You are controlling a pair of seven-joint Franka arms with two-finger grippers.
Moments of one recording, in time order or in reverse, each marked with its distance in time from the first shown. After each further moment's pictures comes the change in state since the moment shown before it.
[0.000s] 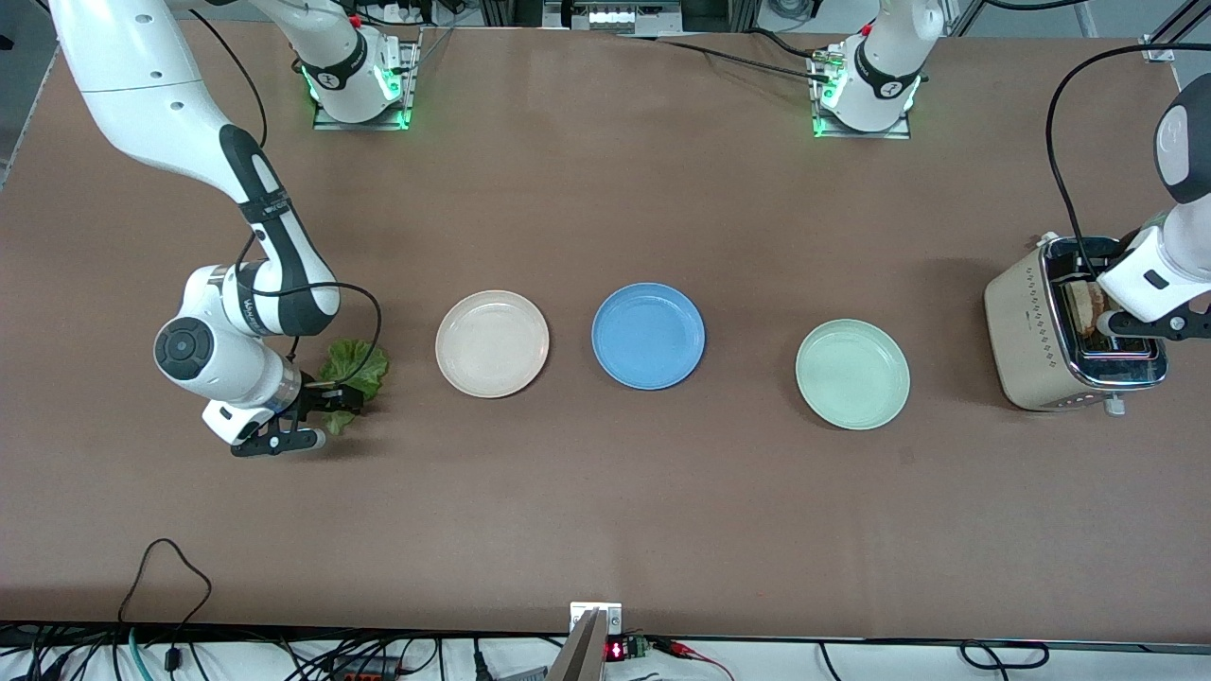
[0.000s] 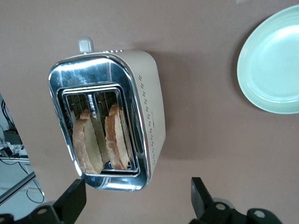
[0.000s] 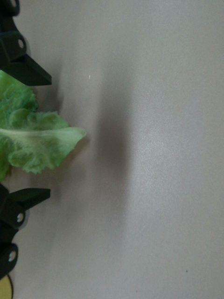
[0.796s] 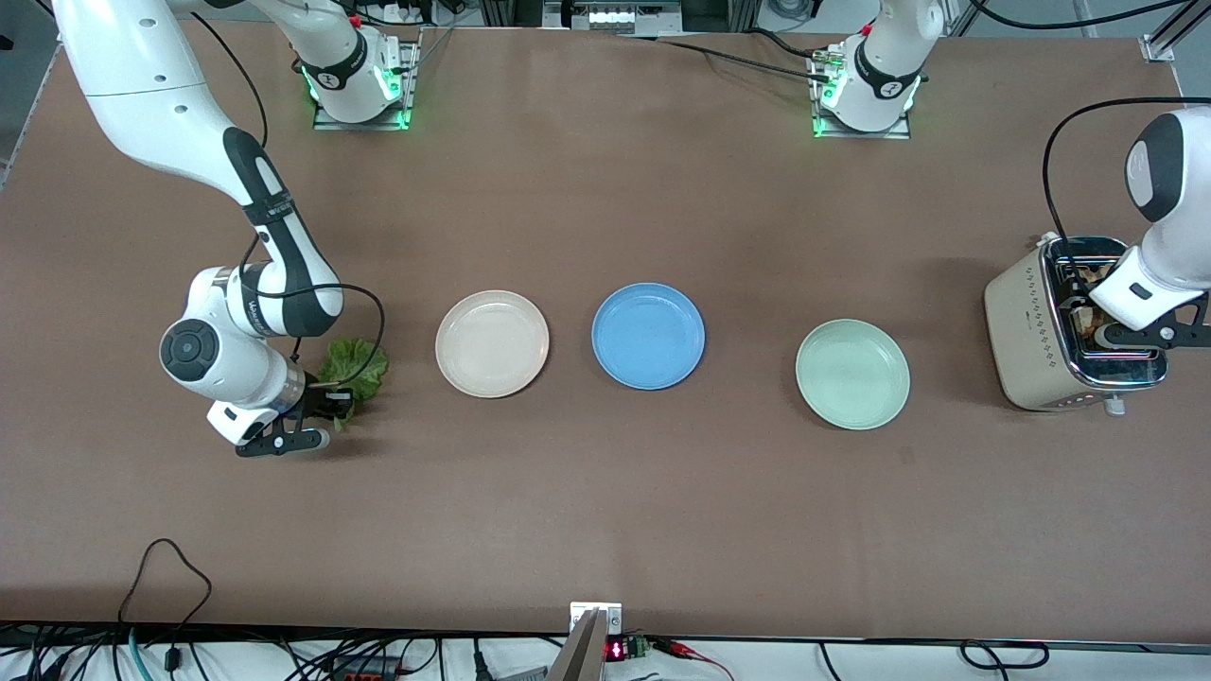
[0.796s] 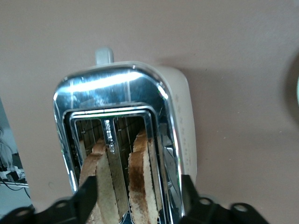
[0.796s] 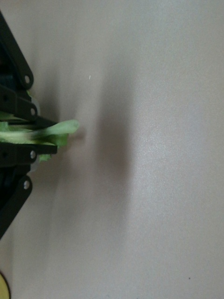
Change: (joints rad) left arm 0.117 -0.007 0.003 -0.253 0.082 0.387 0.001; right arm 0.002 0.006 -0.001 0.001 0.000 0.000 0.000
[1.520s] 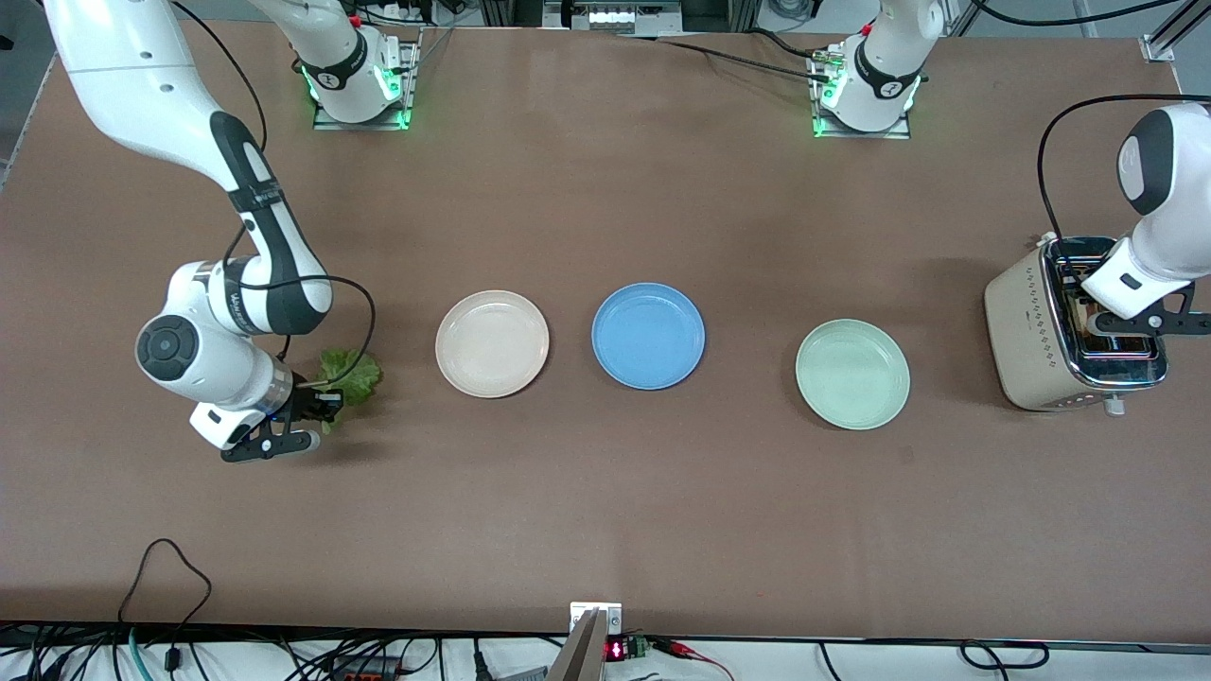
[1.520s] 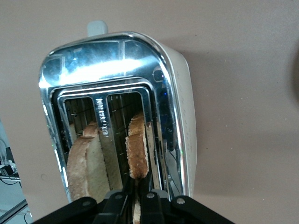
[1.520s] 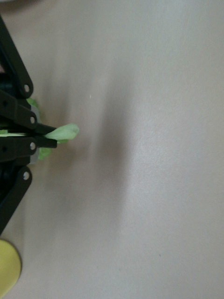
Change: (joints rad) left arm 0.015 -0.030 0.000 -0.057 0.000 0.011 0.001; right arm 0.005 -0.060 0.001 0.063 0.000 -0.127 -0.038
